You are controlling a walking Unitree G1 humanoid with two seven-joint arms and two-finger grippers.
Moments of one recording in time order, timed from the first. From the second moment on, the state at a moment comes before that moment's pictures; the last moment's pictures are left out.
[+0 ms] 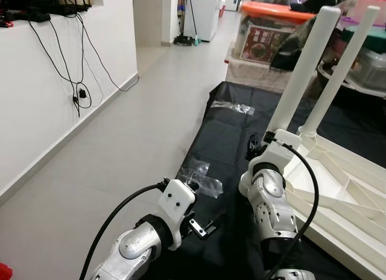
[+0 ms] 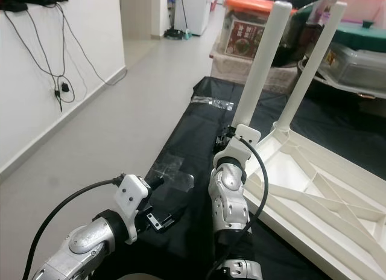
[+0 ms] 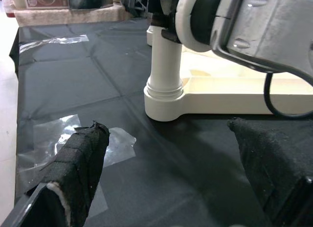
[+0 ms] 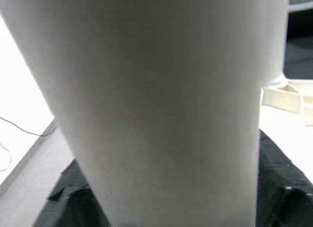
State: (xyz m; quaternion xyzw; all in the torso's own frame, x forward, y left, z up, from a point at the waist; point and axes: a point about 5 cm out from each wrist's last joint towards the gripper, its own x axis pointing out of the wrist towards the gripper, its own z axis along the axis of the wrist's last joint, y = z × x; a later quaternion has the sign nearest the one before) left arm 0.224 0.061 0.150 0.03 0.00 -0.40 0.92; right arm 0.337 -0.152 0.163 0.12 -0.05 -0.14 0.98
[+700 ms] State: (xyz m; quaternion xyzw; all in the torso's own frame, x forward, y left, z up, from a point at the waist) left arm 0.224 0.061 0.150 0.03 0.00 -0.40 0.92; right arm 0.321 -0.148 0.179 0.01 0.02 0.51 0.86
